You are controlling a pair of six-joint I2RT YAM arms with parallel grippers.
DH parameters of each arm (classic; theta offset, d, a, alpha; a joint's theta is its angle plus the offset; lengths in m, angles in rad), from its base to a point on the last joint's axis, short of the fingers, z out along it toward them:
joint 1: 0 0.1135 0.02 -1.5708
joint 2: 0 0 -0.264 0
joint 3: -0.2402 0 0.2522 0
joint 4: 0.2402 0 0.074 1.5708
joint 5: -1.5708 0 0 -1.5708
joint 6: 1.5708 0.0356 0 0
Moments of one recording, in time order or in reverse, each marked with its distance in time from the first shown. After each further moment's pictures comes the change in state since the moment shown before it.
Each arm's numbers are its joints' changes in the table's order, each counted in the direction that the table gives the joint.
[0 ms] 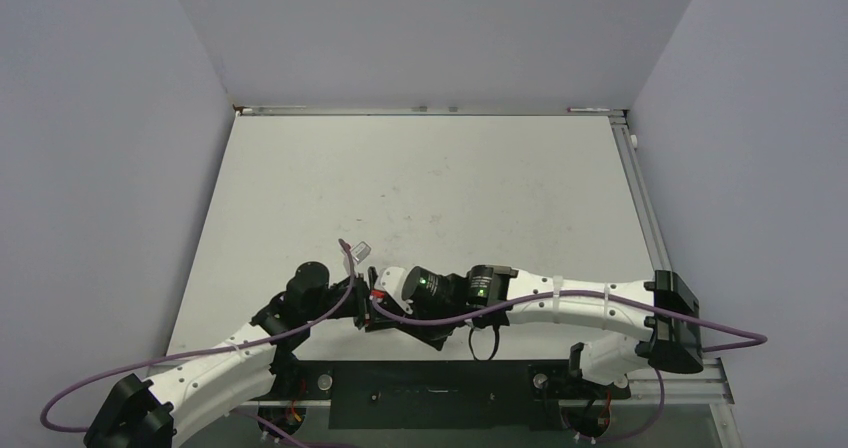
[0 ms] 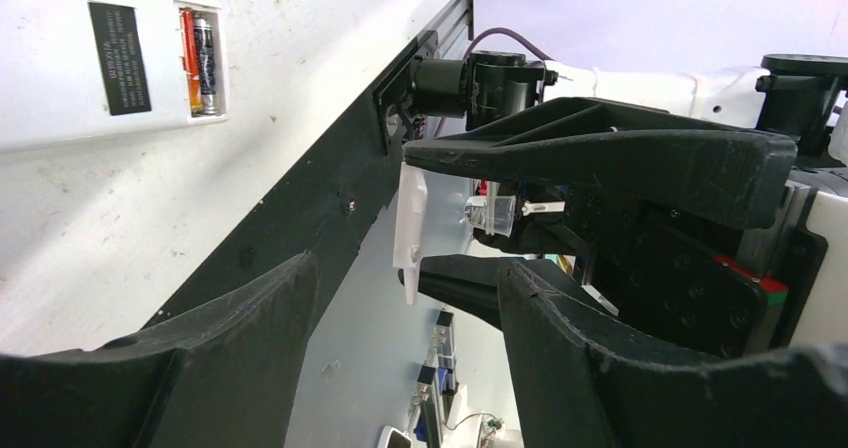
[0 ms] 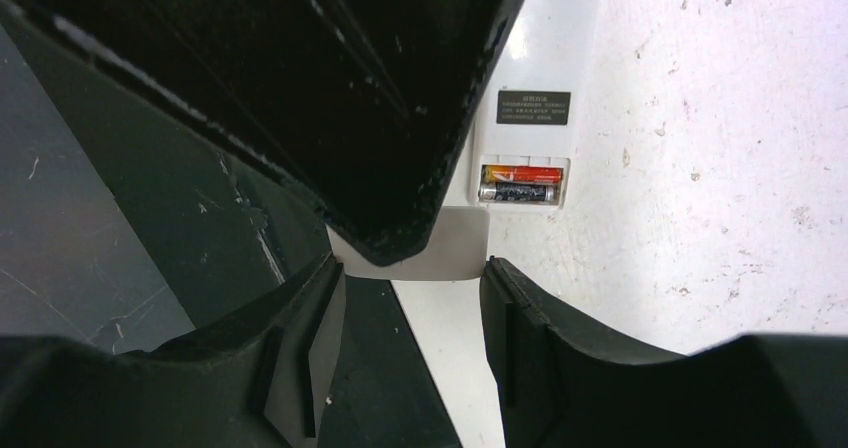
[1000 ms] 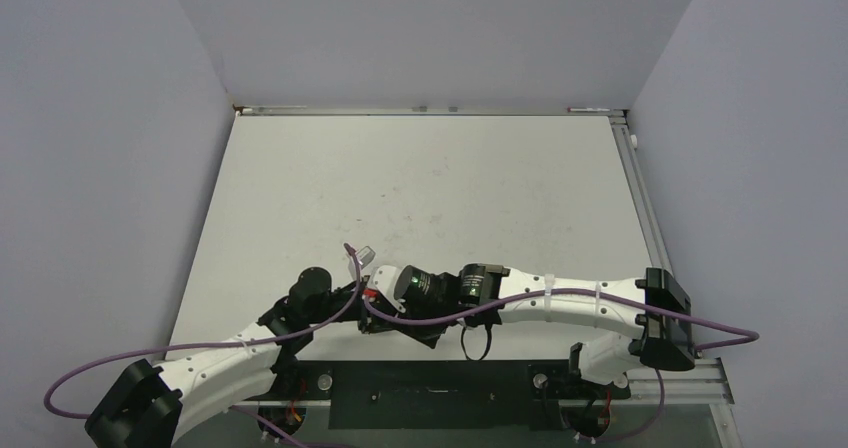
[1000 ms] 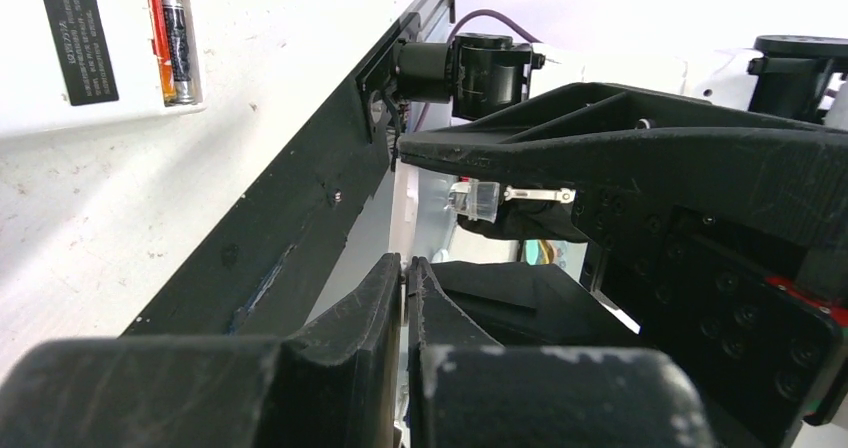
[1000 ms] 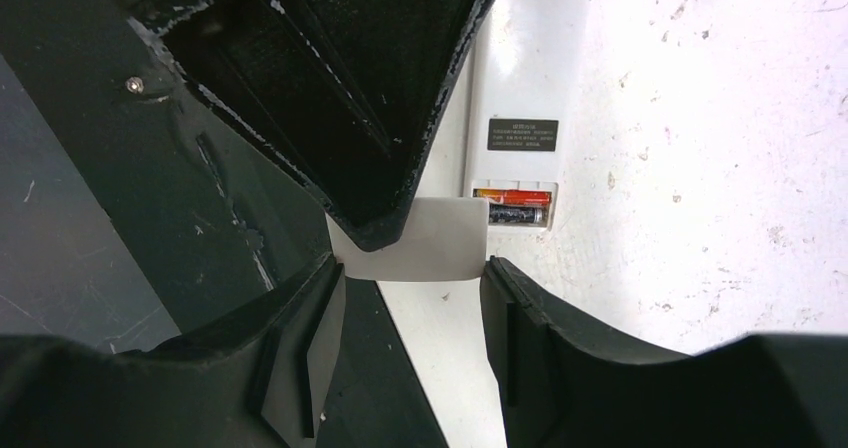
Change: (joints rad) left arm -0.041 0.072 0.048 -0.172 -0.018 -0.057; right arm 0.000 0.058 -0.064 0.007 -0.019 -0.018
